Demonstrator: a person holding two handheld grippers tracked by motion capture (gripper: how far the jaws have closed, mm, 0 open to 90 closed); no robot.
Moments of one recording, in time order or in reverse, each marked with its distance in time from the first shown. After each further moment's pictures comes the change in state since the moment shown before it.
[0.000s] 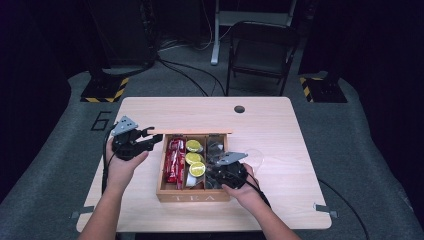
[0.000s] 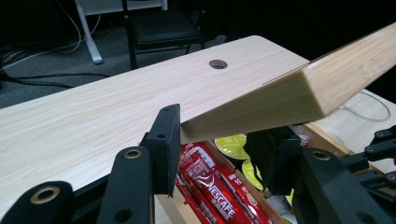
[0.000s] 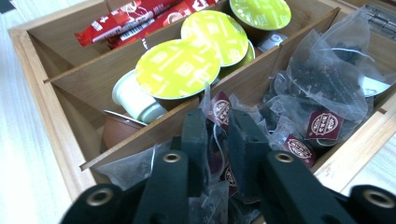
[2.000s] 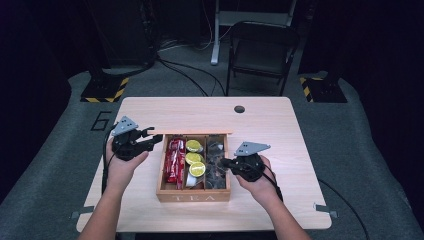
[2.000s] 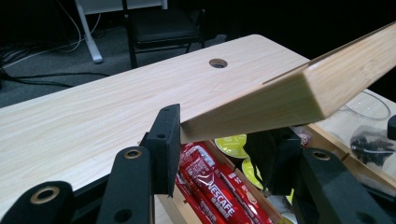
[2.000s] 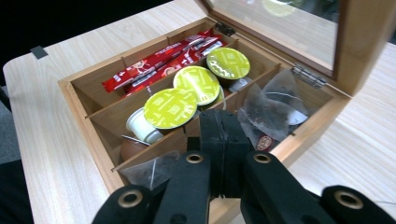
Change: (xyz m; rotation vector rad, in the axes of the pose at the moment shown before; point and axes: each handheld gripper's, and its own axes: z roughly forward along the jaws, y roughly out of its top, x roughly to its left) left arm 0.000 0.000 0.000 0.005 0.000 0.002; right arm -0.015 0.021 -0.062 -0.102 0.003 0.021
